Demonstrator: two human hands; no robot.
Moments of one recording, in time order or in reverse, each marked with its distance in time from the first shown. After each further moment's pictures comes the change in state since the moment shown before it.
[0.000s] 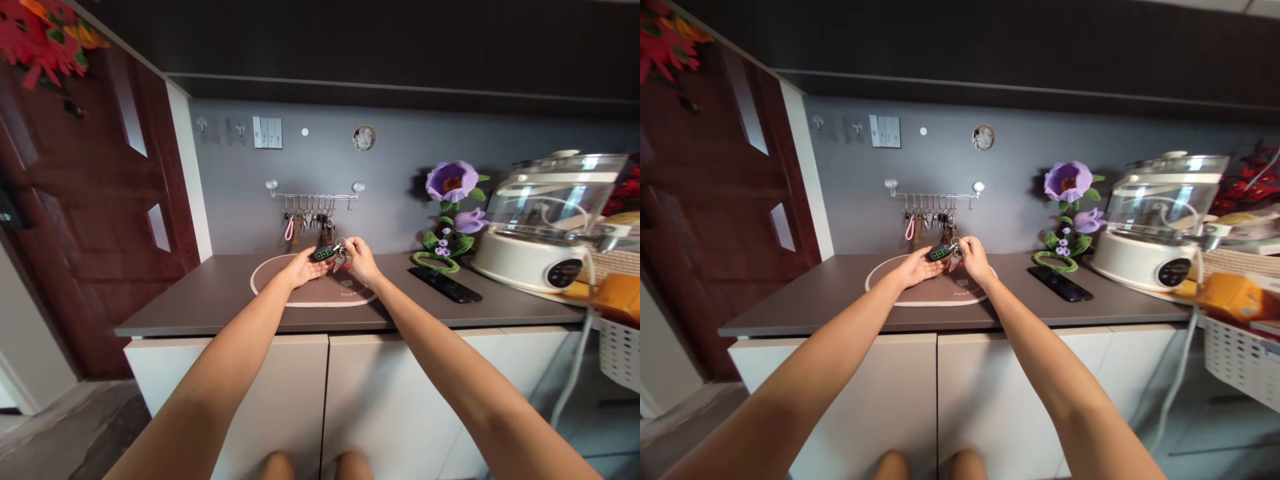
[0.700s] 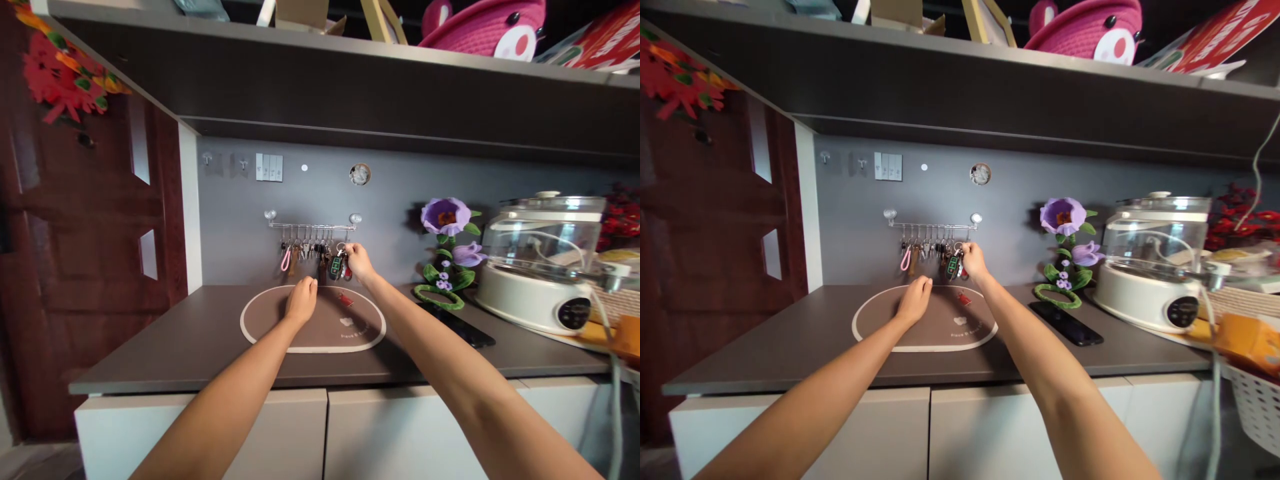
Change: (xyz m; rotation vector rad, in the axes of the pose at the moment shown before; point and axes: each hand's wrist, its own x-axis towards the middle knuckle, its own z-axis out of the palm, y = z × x) left_hand 0.017 -0.016 0.000 1.366 0.432 0.912; right_hand 0.081 -0.009 0.000 0.063 0.096 0.267
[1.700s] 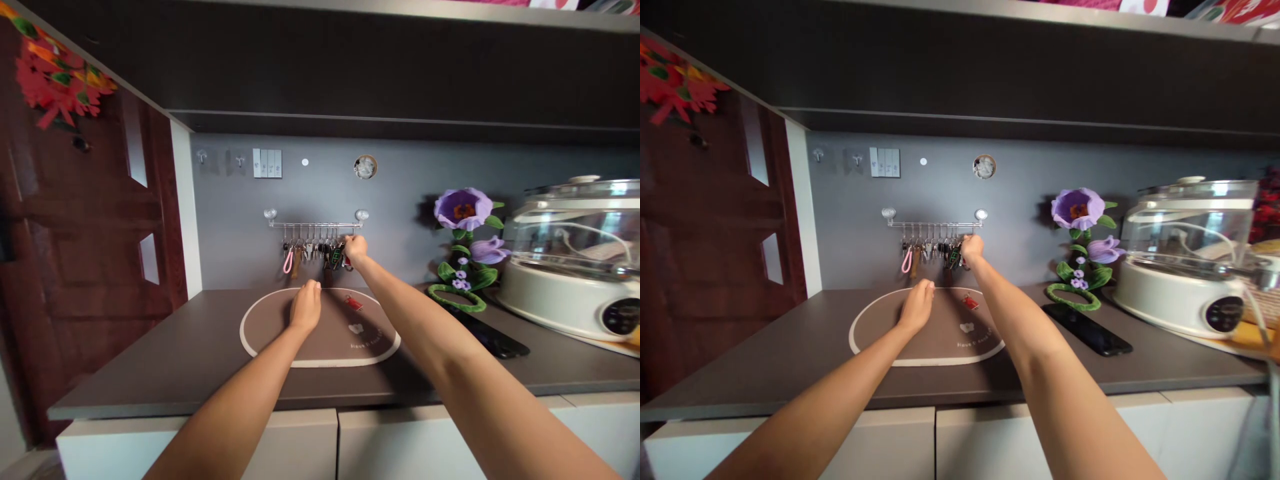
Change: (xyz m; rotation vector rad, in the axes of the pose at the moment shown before) left_hand 0.002 -0.005 0.007 -0.012 -0.027 -0.066; right_hand 0.065 0.020 0.035 -0.180 0.199 0.131
